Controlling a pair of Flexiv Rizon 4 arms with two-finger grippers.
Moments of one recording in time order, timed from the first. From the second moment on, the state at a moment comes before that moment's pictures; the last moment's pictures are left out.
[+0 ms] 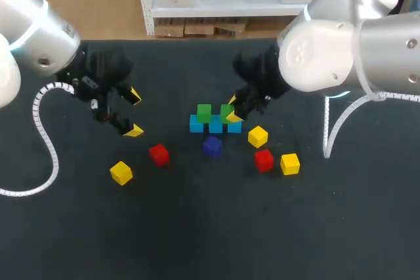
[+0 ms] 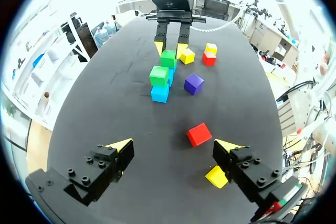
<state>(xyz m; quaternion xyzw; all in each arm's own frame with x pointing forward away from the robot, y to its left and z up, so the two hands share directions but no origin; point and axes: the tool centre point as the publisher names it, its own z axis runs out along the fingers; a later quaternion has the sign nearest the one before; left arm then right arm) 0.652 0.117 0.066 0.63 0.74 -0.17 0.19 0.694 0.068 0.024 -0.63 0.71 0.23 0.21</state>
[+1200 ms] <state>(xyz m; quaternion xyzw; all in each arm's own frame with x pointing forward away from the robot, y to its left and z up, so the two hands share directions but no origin) 0.652 0.117 0.066 0.63 0.74 -0.17 0.19 0.696 0.071 0.021 -0.63 0.71 0.24 0.21</state>
